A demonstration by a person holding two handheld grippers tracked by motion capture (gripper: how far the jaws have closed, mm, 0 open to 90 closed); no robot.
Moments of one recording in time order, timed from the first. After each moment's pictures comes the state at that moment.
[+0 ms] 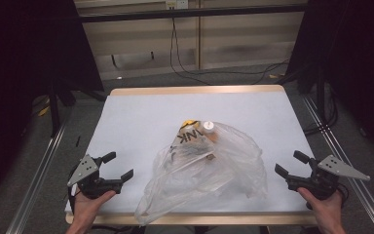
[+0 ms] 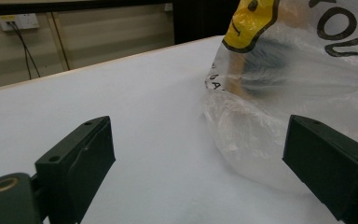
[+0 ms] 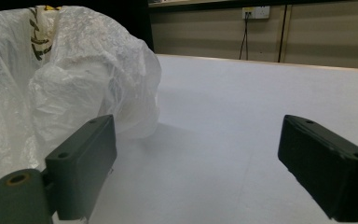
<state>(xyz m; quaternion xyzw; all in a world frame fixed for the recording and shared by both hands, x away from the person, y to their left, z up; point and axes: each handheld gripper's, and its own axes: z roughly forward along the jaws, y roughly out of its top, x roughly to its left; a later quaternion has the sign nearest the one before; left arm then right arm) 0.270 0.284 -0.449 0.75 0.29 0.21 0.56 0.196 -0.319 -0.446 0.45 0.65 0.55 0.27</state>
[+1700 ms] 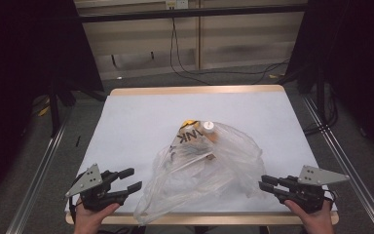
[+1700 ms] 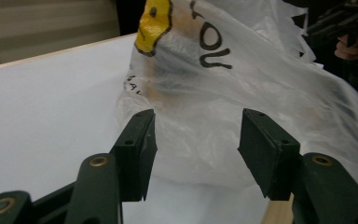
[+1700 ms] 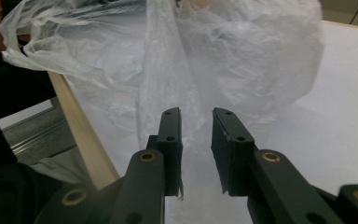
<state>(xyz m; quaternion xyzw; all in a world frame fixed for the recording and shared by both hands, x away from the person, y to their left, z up) 0.228 0.261 -0.422 0.78 0.24 0.12 0.57 0.174 -0.274 -0.428 0.34 0.76 0.53 0.14</state>
